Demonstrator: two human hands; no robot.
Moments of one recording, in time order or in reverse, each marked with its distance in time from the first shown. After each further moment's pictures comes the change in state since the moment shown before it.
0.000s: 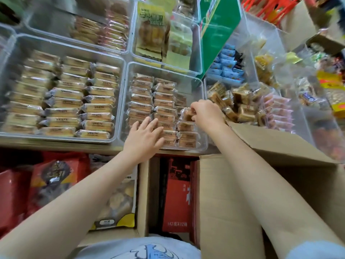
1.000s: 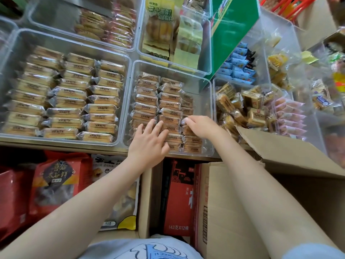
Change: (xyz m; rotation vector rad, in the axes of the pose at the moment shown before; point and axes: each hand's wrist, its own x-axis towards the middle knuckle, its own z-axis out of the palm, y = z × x) left_hand 0.001 0.003 0.007 0.097 0.008 -0.027; right_hand 0.026 -0.001 0.048 0.379 -0.427 0.062
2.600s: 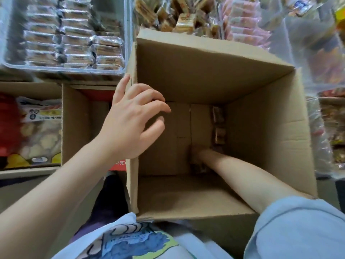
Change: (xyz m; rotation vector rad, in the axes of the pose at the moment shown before) left_hand -0.114 0.300 -0.016 -0.264 0.269 0.264; right_hand -0.191 0.324 0.242 0.035 -0.476 0.192
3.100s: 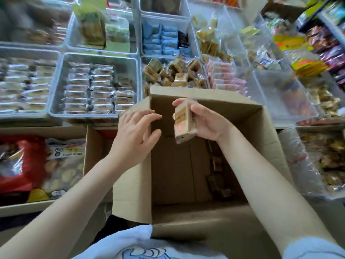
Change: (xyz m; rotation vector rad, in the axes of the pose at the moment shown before) left_hand 0.000 -0.016 -0.026 -0.078 0.148 -0.106; right_hand -0.186 -0.071 -0.181 1.275 -0.294 -1.053
